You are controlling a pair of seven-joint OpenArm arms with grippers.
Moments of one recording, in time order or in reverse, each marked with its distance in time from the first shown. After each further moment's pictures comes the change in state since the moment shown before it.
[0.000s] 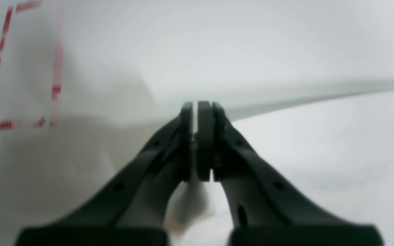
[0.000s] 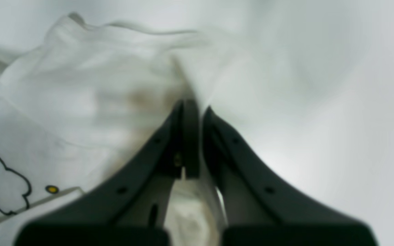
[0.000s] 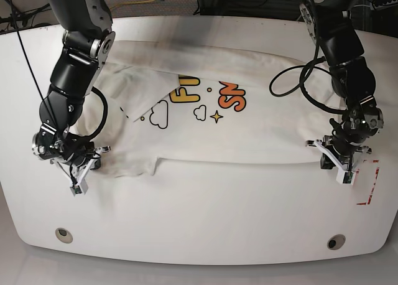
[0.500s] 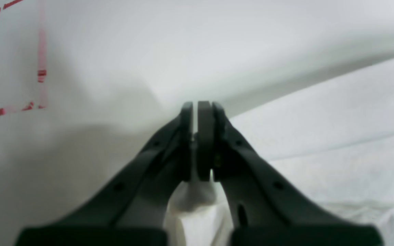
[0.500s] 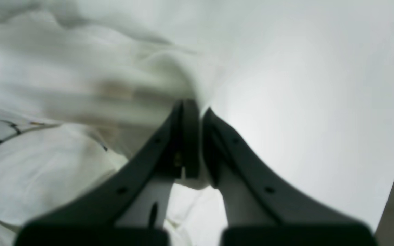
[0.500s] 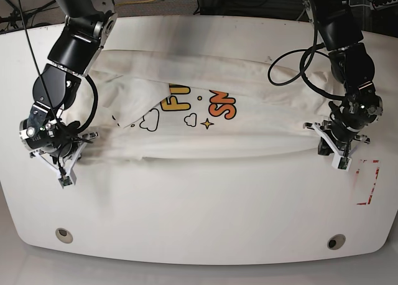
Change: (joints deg) left arm 6.4 -0.2 0.0 5.0 -0.3 -4.1 0.7; right arm -9.3 -0.2 0.0 25.0 1.3 0.2 -15.2
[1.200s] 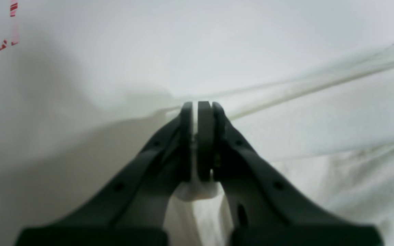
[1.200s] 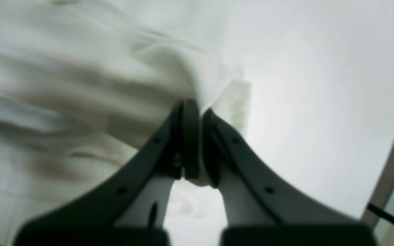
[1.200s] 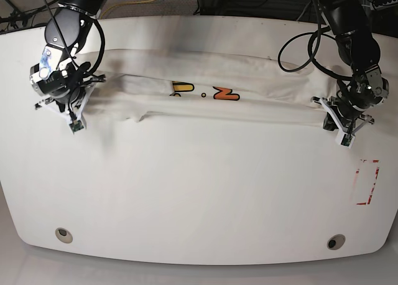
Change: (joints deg) left arm 6.3 -2.4 -3.2 0.0 0.4 -6.3 0.2; right arm -21.5 -2.3 0.3 19.3 1.0 0.0 -3.9
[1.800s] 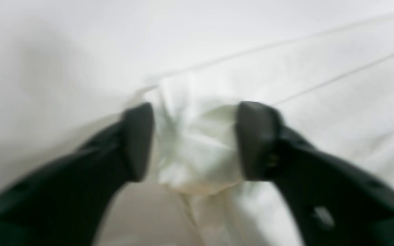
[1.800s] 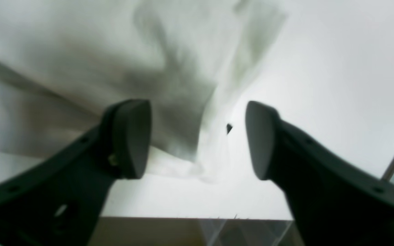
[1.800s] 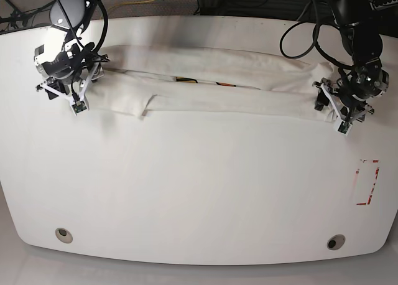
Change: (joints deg) left arm 4.4 -3.3 3.1 0.1 0.1 -0.2 0.3; right arm -7.5 -1.4 0.2 4.8 -1.3 -0.1 -0.5
